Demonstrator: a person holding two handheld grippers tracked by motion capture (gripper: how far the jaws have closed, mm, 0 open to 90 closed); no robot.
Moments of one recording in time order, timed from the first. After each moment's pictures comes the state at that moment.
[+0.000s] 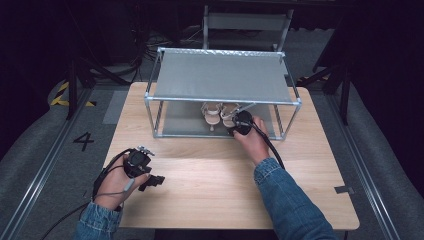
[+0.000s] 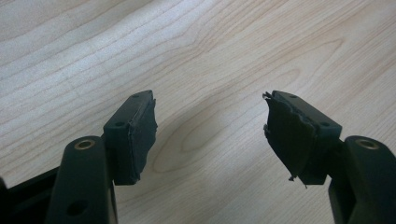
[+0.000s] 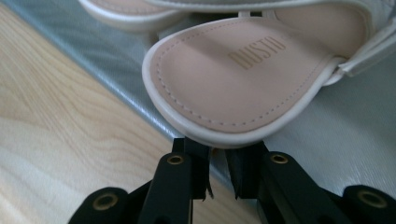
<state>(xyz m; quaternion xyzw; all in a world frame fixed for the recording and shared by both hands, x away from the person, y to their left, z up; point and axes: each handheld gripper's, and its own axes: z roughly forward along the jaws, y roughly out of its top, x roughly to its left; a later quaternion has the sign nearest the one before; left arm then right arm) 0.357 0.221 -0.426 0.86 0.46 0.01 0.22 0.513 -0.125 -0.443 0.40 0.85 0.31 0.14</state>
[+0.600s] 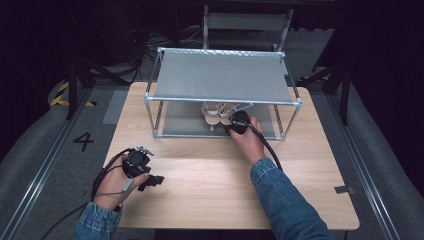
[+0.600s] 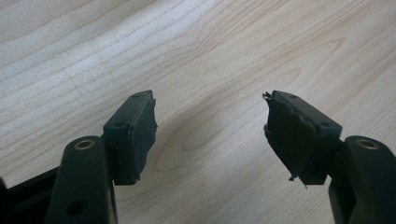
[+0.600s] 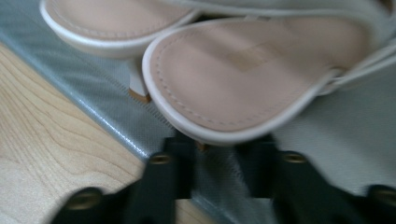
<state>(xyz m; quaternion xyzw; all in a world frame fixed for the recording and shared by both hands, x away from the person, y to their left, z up) 0.356 0.223 -0.425 0.86 0.46 0.01 0.22 0.519 -0.119 -0.452 0.40 0.84 0.33 0.16</state>
